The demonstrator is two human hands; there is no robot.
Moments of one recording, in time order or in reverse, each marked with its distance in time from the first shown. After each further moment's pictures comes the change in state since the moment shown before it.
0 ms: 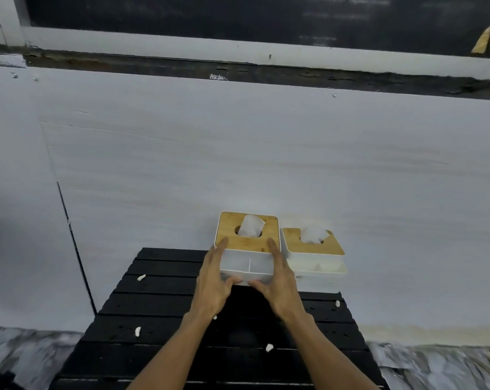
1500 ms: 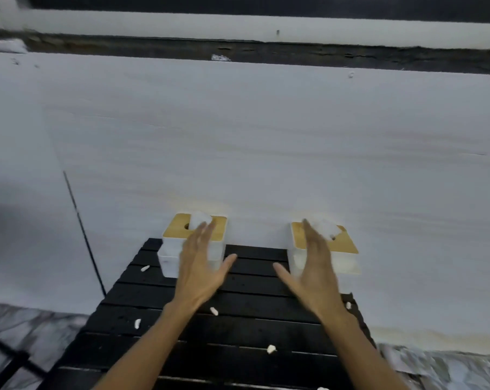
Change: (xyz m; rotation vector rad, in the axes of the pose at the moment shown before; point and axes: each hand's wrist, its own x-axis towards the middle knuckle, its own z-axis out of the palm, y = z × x) left_hand 0.010 0.007 -0.028 0.225 0.130 0.063; right_hand 0.005 0.002 -0.057 -0.170 0.159 -0.102
